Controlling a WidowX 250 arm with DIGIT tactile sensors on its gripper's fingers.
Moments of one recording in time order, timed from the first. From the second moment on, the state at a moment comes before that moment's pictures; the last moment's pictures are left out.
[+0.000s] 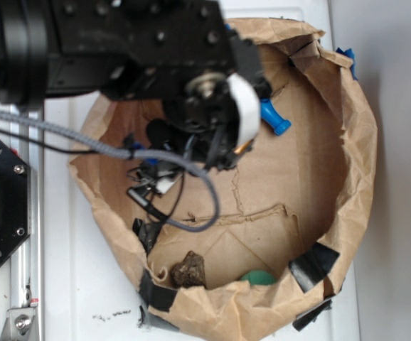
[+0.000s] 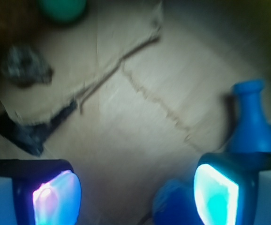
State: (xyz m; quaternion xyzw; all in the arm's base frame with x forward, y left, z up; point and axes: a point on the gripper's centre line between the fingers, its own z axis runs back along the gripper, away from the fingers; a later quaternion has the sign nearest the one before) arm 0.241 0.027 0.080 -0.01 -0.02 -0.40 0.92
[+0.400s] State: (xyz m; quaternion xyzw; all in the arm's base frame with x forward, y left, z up) arm 0.235 0.031 0.072 -0.01 -0.01 -0.43 0.90
